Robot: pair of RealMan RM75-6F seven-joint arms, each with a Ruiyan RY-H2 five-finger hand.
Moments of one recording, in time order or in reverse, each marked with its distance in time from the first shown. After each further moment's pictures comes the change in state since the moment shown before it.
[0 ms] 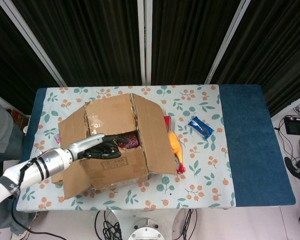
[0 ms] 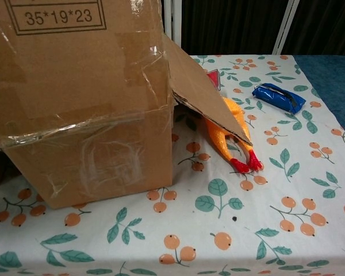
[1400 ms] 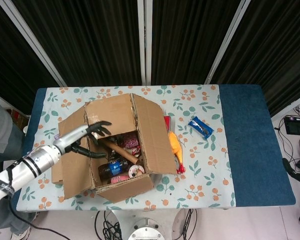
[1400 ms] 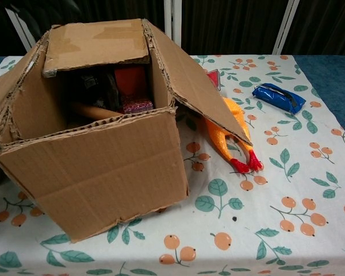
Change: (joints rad) left arm 0.148 -0.146 0.023 0.048 -0.132 0.224 0.449; right arm 0.004 -0.003 -0.011 -0.009 -0.010 0.000 -0.016
